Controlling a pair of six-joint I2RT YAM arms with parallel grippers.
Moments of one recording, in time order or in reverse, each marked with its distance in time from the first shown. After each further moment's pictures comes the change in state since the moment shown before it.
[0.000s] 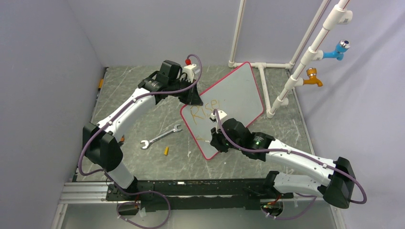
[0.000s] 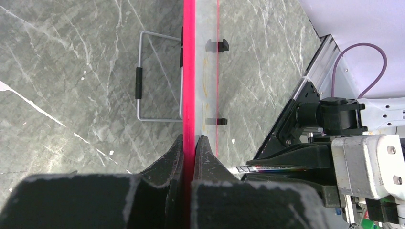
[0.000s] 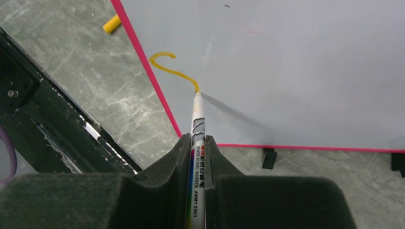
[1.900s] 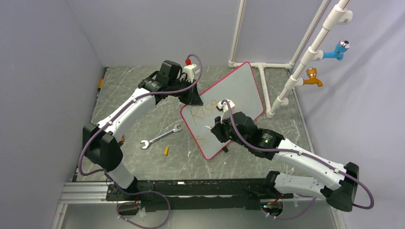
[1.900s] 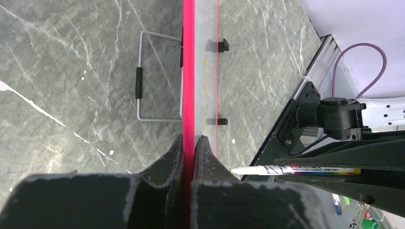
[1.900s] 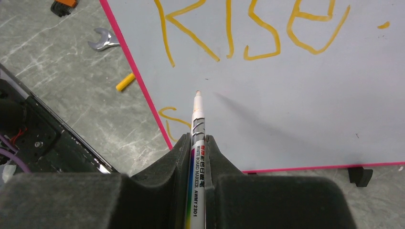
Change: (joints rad) left arm 0.000 0.000 0.000 0.000 0.000 0.000; right arm 0.005 -0.058 0.122 -0.011 0.124 0.001
